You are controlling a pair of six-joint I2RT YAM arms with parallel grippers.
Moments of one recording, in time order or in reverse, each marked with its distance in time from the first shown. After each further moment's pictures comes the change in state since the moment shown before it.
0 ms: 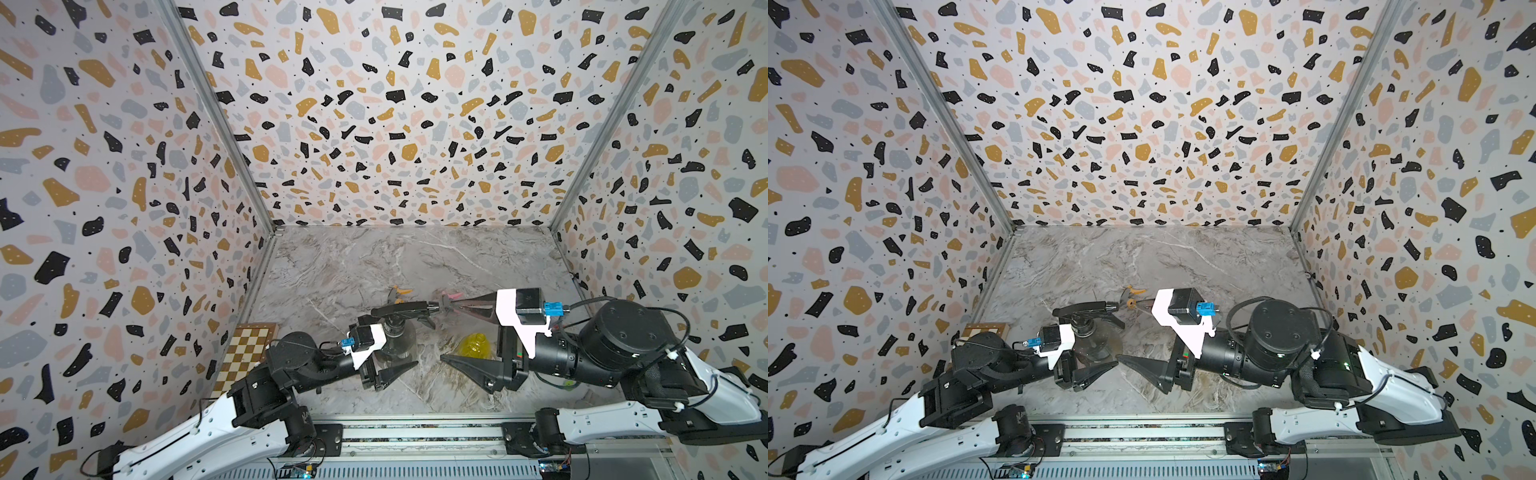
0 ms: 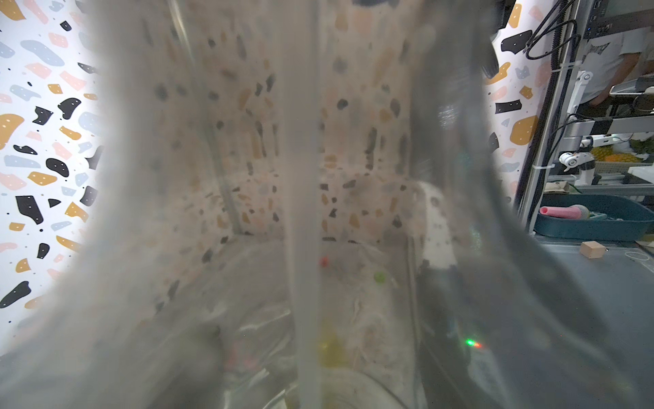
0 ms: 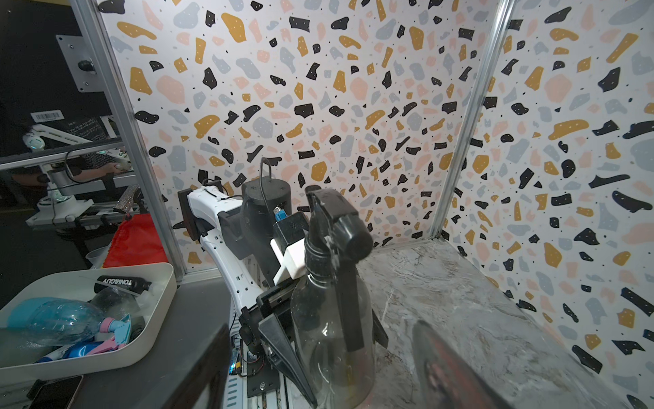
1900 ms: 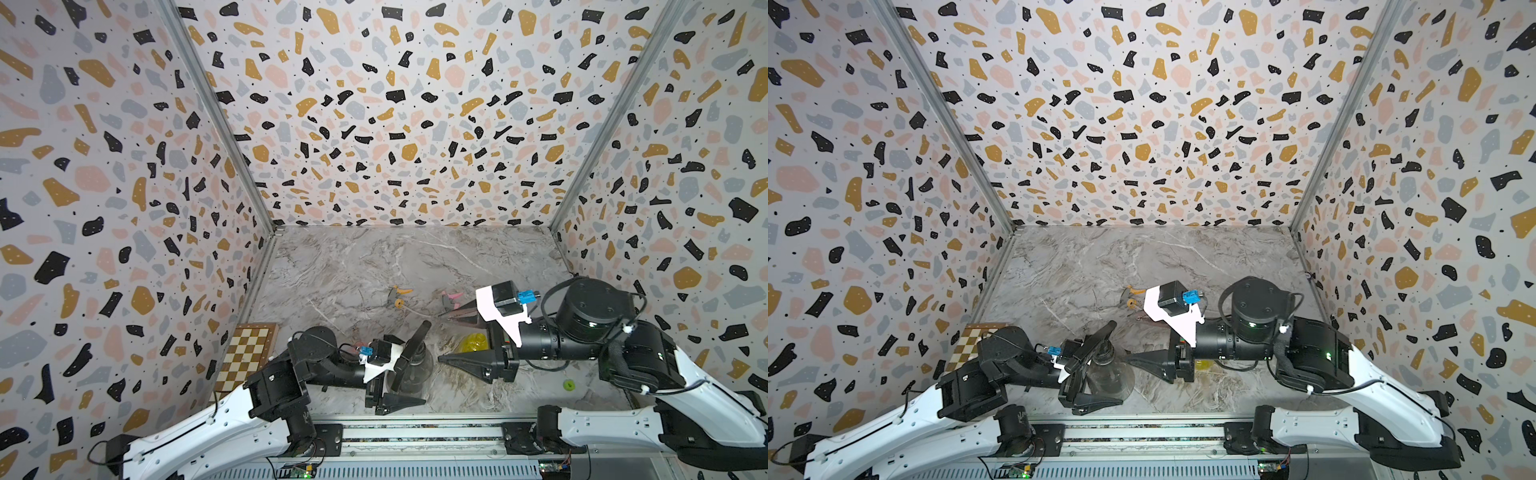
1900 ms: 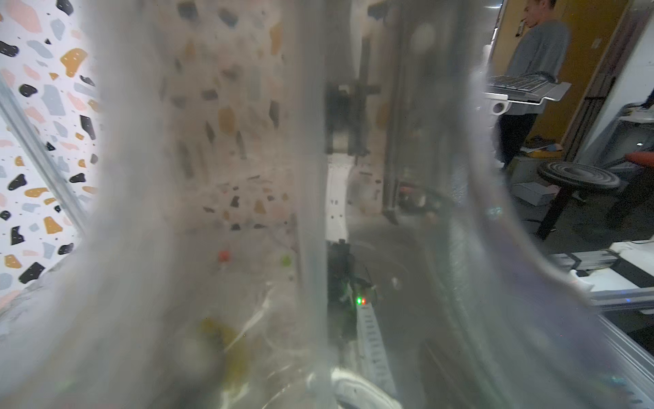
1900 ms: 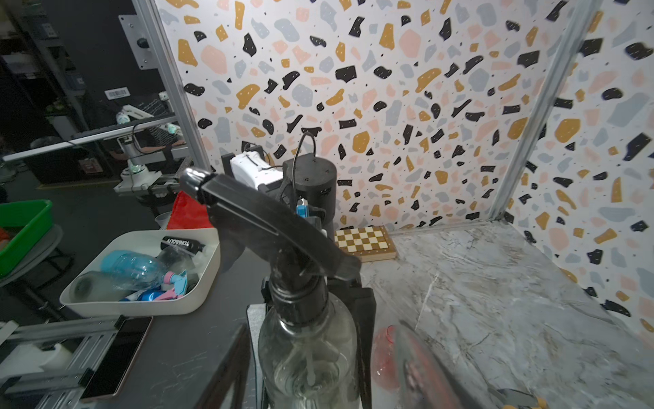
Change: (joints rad) left arm 0.000 0.074 -0.008 -0.008 0.398 -0.069; right arm -0.277 -0.003 -0.062 -0.035 -0.498 0.023
